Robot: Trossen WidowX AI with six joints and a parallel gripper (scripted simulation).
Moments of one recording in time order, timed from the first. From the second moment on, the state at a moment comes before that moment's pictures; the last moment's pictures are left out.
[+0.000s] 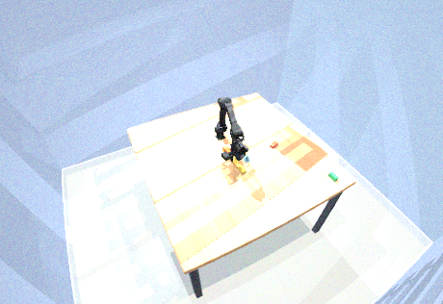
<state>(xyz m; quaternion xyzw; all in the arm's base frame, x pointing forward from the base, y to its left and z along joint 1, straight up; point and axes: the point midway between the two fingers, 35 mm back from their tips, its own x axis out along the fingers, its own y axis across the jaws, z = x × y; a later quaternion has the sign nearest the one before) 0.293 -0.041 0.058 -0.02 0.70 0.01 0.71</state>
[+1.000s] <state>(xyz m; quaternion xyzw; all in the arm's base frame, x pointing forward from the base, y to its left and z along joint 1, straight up) 0.293 -0.041 0.134 -0.02 0.70 0.01 0.71</state>
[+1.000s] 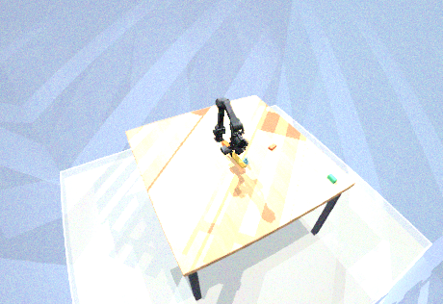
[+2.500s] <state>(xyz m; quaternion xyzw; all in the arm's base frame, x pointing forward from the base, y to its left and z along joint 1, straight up) 0.330 0.071 0.155 -0.33 0.62 0.32 0.64</state>
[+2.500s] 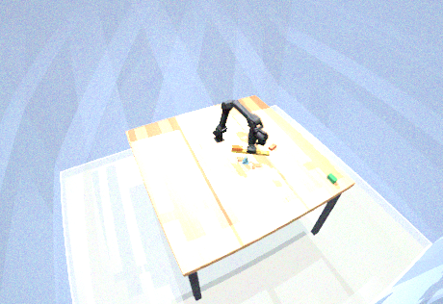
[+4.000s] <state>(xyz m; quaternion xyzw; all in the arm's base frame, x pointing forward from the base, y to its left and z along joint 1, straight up) 0.329 0.074 0.114 -0.33 0.62 0.32 0.64</state>
